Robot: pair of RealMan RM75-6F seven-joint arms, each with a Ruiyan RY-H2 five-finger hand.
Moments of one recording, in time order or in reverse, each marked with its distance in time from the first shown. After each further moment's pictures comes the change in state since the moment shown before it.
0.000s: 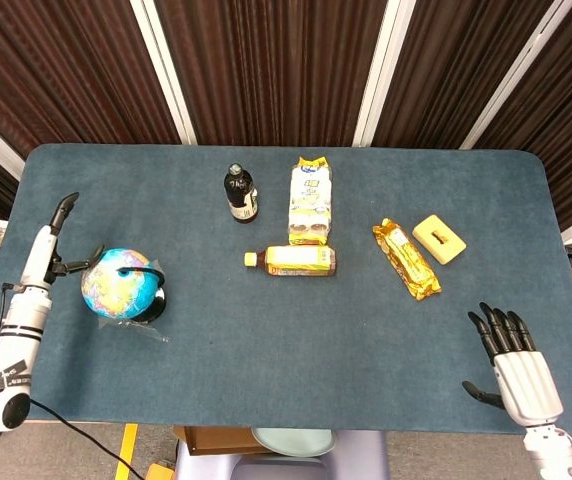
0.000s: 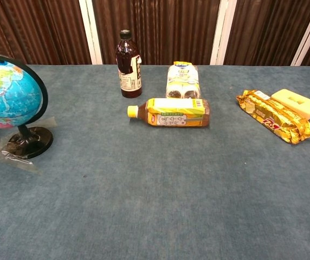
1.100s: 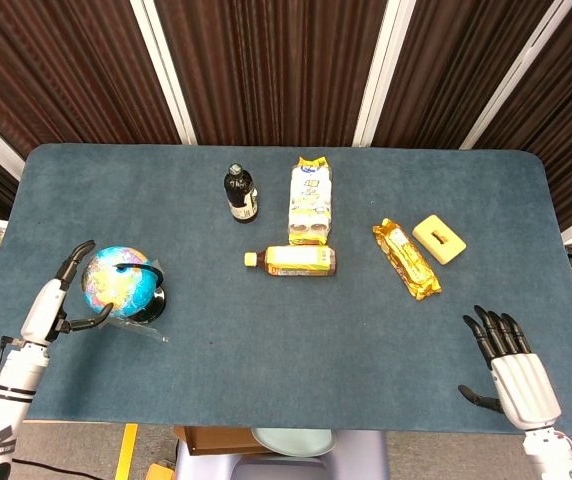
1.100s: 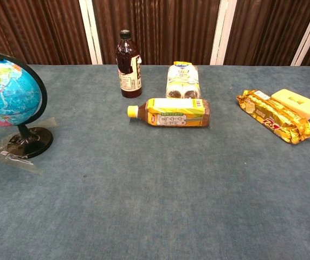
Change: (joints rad) left arm 0.144 0.046 0.184 -0.161 0.210 0.242 0.088; right arm 0.000 0.010 -0.014 -0.001 -0.036 0.011 0.048
